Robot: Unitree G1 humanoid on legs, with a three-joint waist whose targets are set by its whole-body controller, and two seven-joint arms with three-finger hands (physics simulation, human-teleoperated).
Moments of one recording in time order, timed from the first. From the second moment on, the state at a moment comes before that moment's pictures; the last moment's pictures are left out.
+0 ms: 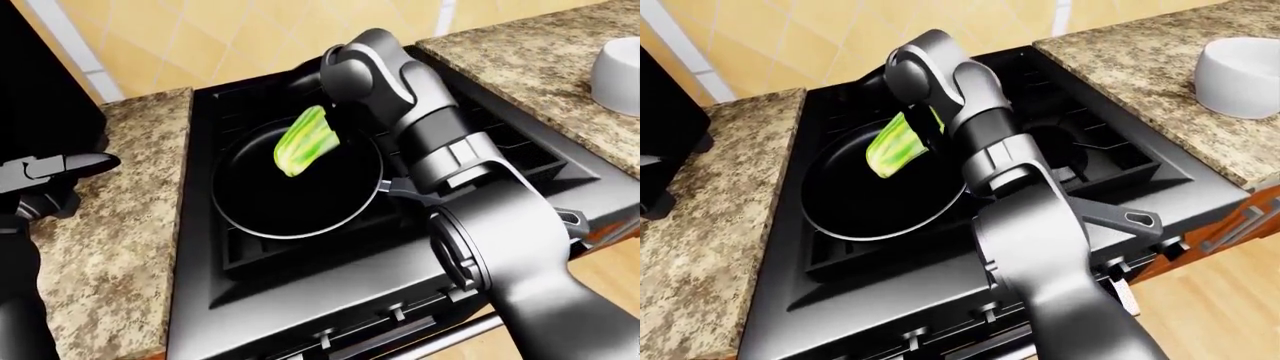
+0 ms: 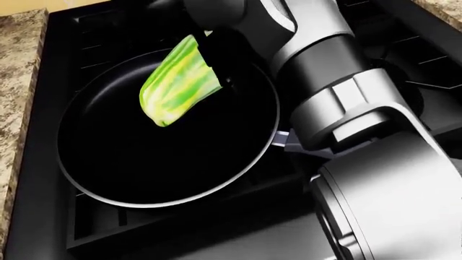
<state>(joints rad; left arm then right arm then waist) -0.31 0.56 0.60 -0.35 -0.54 0.27 0.02 -1.59 -0.09 0.10 1.11 -1.08 -0.54 0.88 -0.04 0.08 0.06</state>
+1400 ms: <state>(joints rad) -0.29 0.54 0.60 -0.33 -0.53 0.25 0.01 -1.56 -0.04 0.12 1.31 -1.29 -0.51 0.46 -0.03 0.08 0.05</state>
